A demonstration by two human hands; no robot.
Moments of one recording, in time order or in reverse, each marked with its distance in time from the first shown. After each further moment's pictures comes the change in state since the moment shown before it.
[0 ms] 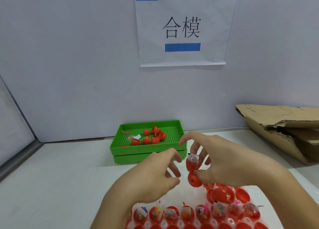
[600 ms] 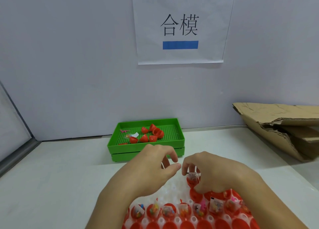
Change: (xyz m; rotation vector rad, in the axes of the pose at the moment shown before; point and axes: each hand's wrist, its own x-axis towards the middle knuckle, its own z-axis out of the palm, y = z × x) left_hand 0.003 -0.003 -0.001 0.099 0.150 0.059; right_hand 0.018 0.029 0.037 -0.211 -0.254 0.229
